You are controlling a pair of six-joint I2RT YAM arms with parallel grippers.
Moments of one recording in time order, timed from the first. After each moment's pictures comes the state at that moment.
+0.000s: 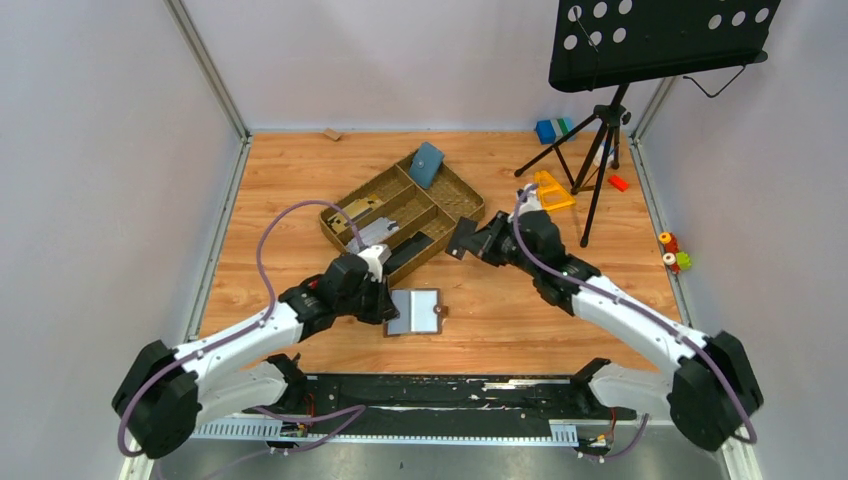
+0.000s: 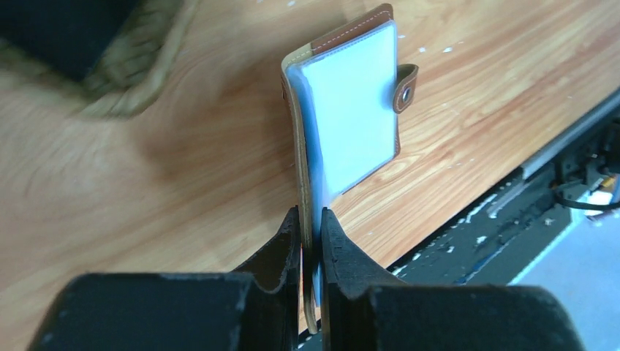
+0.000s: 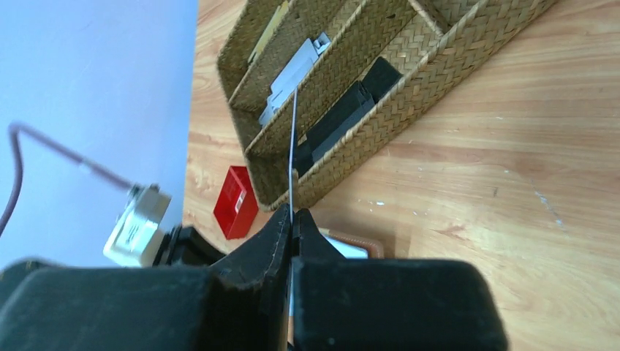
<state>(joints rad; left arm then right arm) -0.73 1.06 0.51 -0.23 0.21 -0.54 0.60 1.10 0.68 0.06 -0.11 0.90</state>
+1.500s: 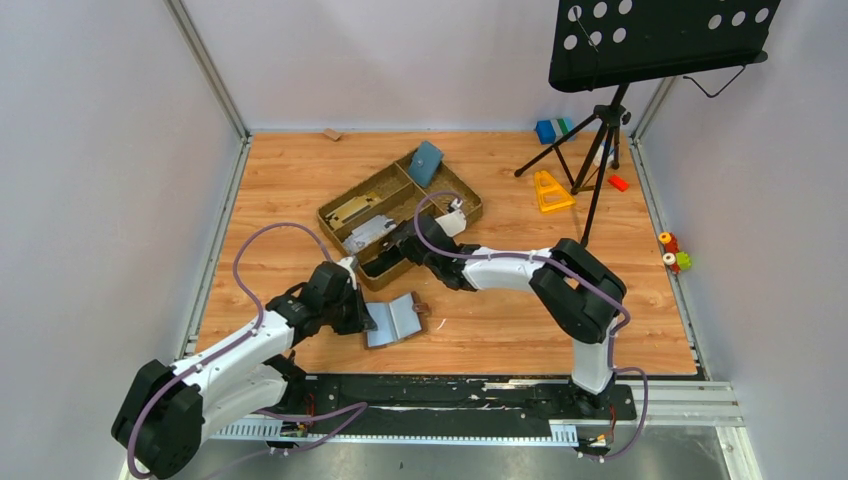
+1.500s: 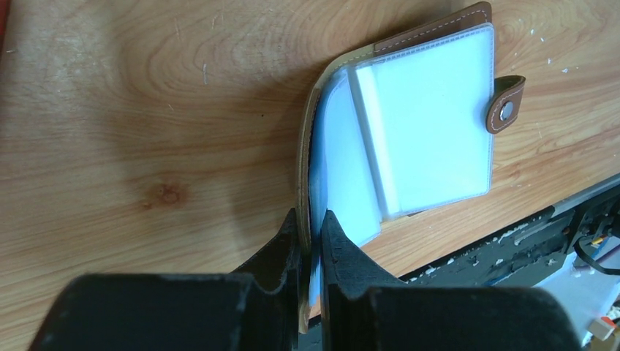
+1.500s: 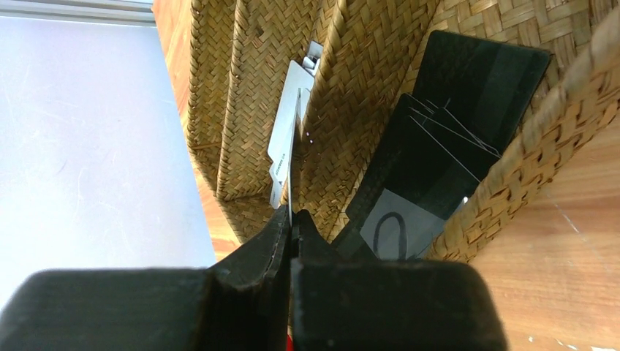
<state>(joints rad) -0.56 0.94 0.38 -0.38 0.18 -0.69 0.91 1.90 1.11 0.24 0.38 1.45</state>
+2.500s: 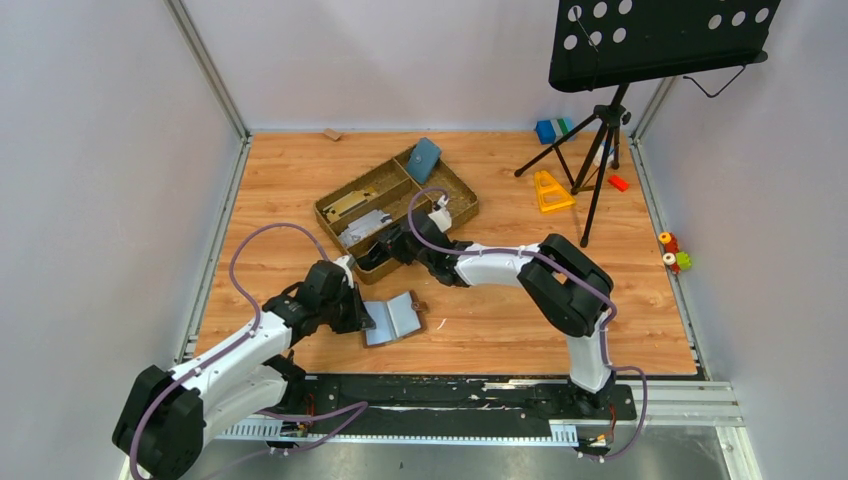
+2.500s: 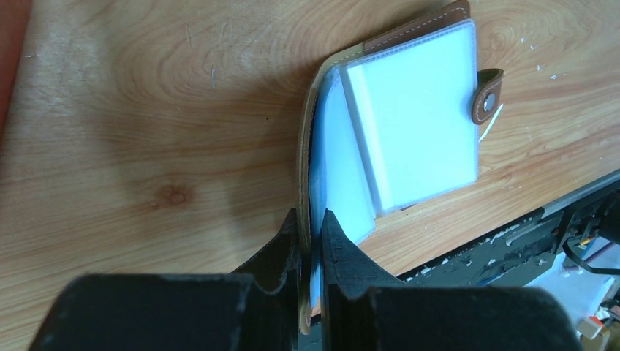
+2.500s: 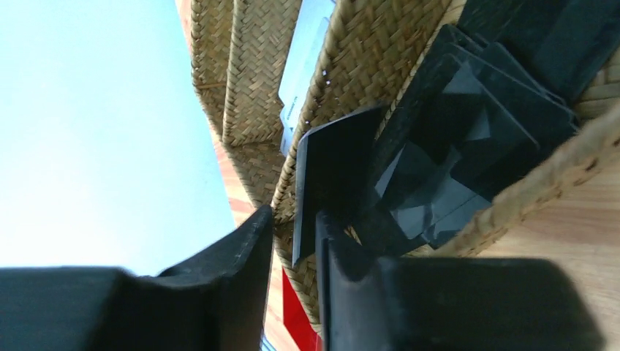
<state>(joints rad) -0.52 0.93 0.37 -0.39 0.21 -0.68 0.89 1.97 1.17 0.29 0.23 1.46</state>
